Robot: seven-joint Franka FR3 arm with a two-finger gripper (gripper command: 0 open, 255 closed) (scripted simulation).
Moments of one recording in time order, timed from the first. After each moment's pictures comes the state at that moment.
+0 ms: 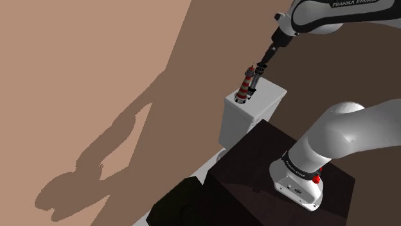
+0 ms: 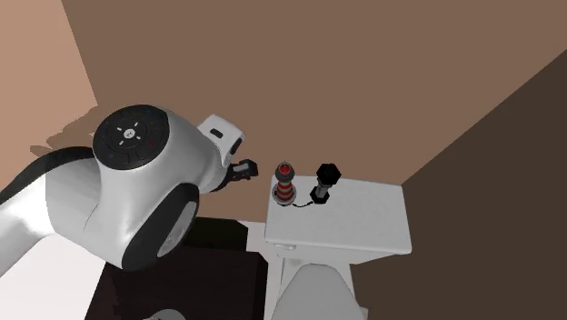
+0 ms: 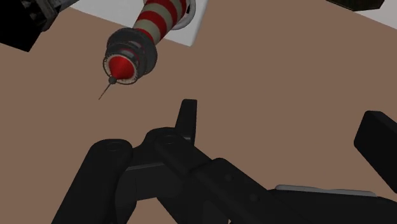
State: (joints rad) arm -0.11 -0.66 -0.39 -2.58 -0.17 2.21 -0.64
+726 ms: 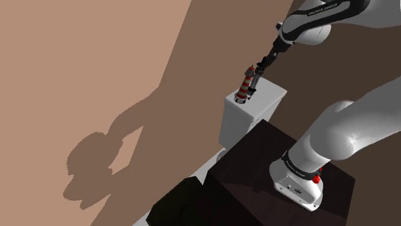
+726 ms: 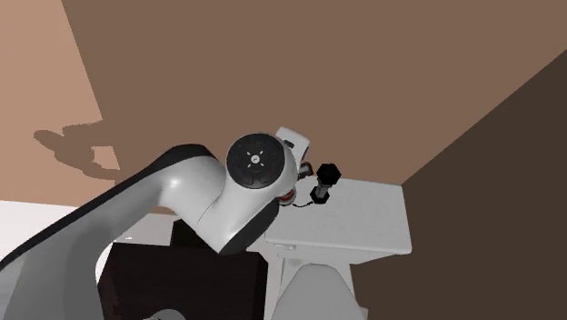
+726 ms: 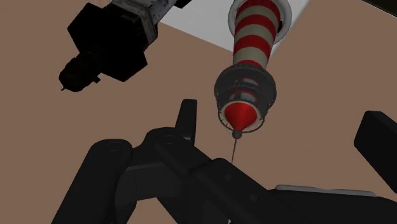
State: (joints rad) arm -0.03 -0.35 -0.69 -2.46 -0.11 2.49 -0.97
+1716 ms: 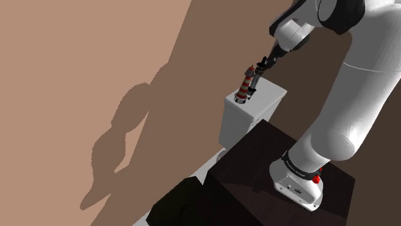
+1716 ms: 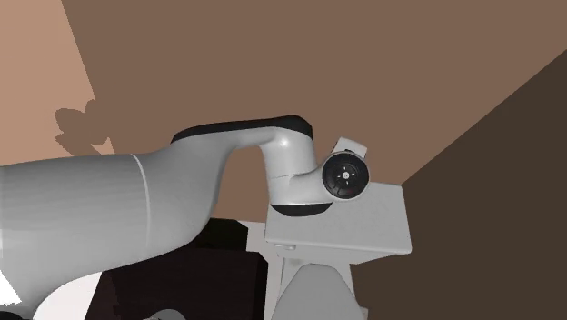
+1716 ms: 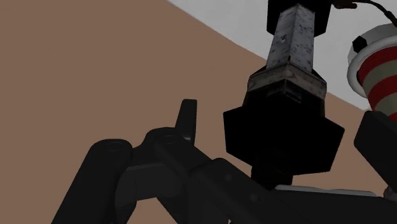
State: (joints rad) arm 0.01 0.26 -0.88 -2.12 0.73 2.55 -1.78
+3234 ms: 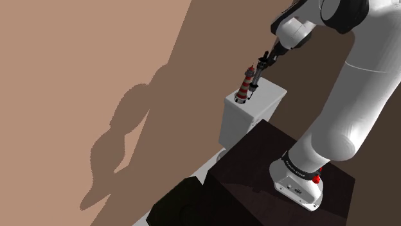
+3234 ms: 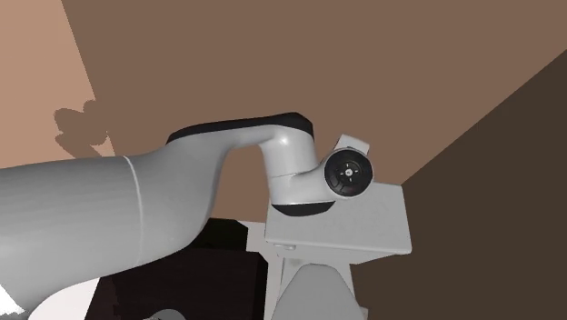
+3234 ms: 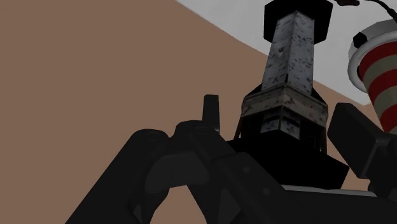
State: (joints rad) arm 0.02 0.24 -0.90 -2.11 0.70 2.53 -1.75
